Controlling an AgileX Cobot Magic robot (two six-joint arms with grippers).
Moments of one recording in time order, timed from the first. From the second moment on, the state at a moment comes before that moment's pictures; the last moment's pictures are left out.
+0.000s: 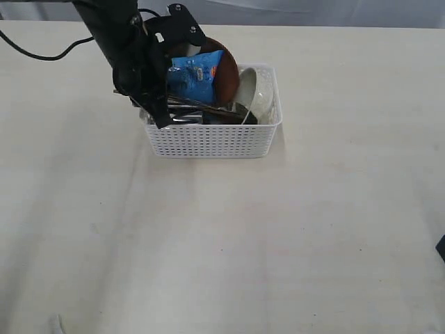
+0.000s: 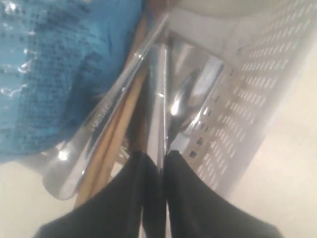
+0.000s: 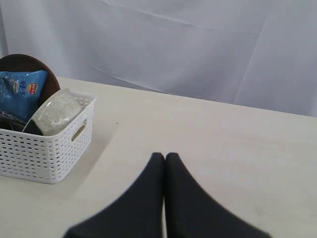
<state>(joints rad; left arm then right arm) -0.53 1.90 -1.40 -0.07 0.88 0.65 0.17 0.01 0.00 -0.04 0.22 -0.04</state>
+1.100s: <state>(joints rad) -0.53 1.78 -1.40 0.09 1.03 0.57 0.17 0.01 0.00 -0.04 0.22 -0.04</state>
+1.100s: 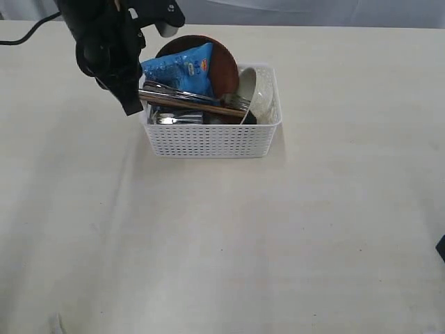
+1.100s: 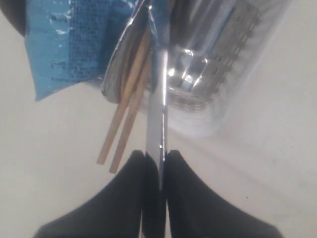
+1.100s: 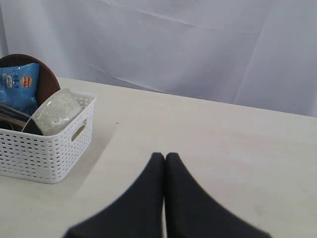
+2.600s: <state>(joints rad) -0.53 1.64 -1.40 0.16 1.09 0.43 0.17 0.01 0.00 -0.04 0.22 -0.04</state>
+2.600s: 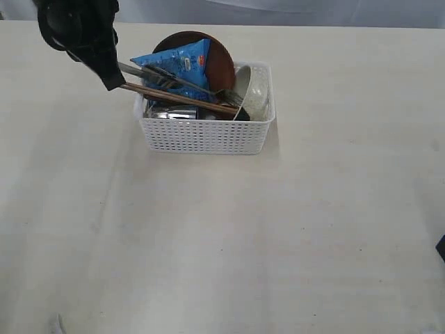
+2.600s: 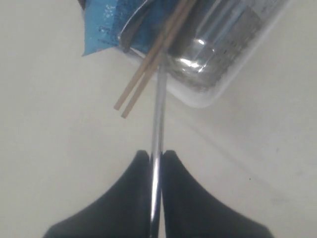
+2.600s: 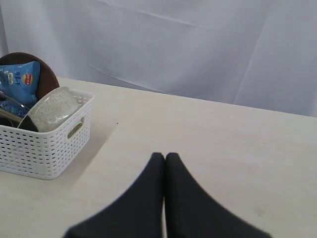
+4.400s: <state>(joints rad) -0.53 0.90 -0.82 -0.09 0.68 -0.13 0.17 0.01 0.00 -0.04 0.22 -0.03</state>
